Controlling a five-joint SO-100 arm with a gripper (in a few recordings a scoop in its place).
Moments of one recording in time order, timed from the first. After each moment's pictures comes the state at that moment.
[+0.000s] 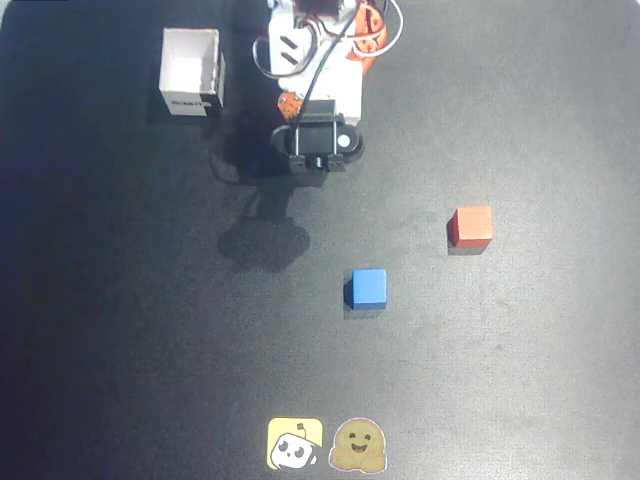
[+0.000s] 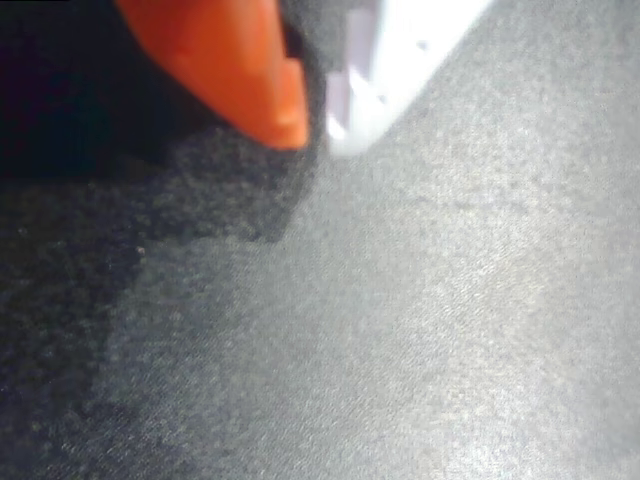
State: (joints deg) arm 3.3 182.9 169.5 76.9 90.0
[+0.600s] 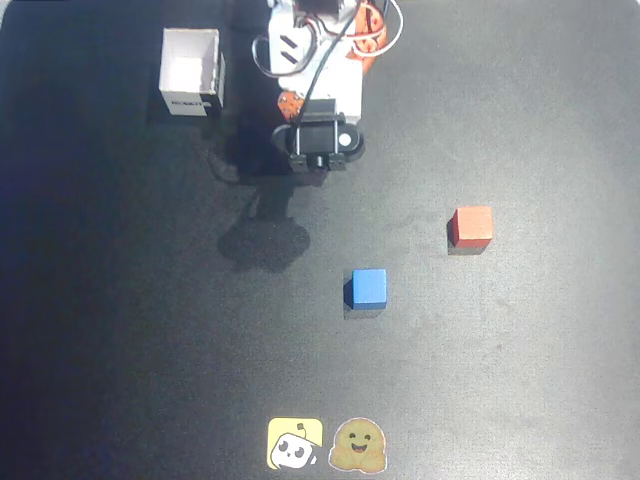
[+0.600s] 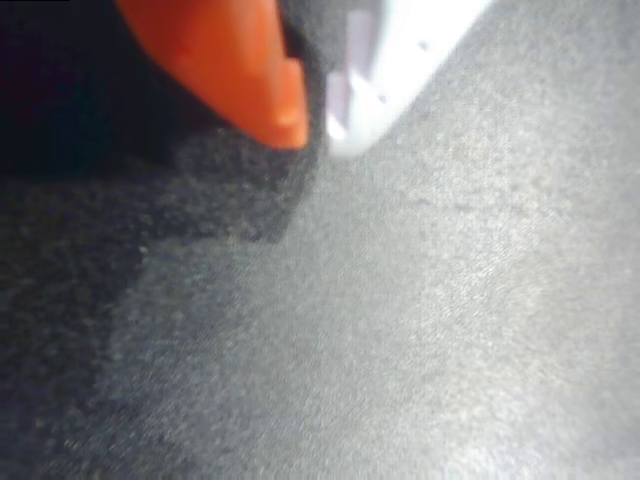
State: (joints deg) arm 2.9 182.9 167.7 77.9 89.5
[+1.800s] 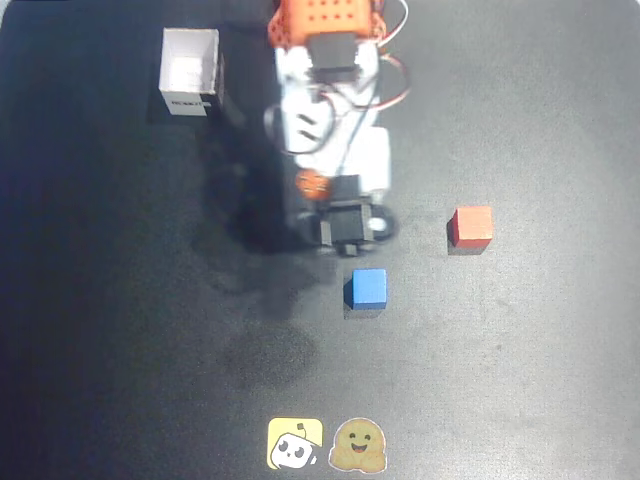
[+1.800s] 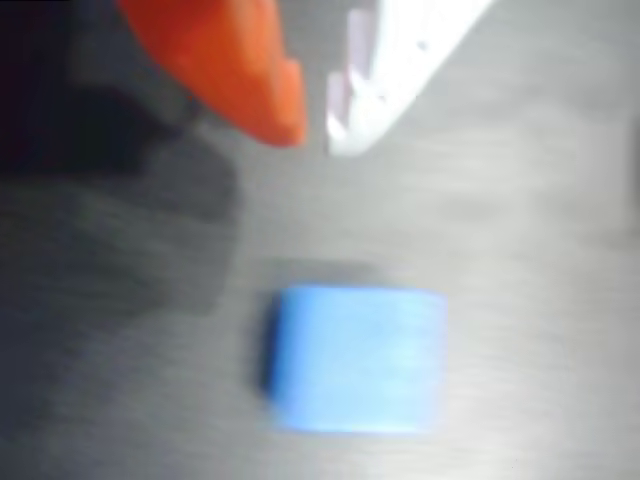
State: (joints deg) arm -7.9 123.6 128.7 57.7 96.6
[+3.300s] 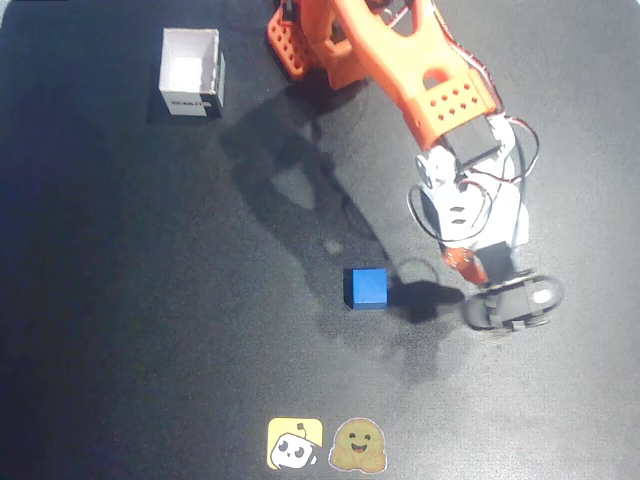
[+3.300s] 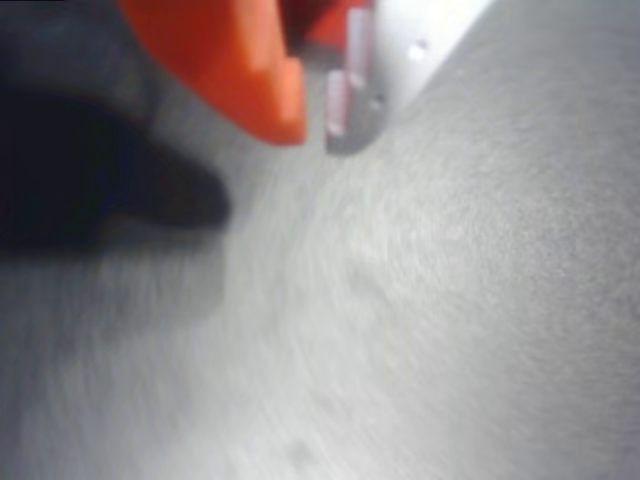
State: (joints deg) arm -29.2 85.6 94.2 58.8 112.4
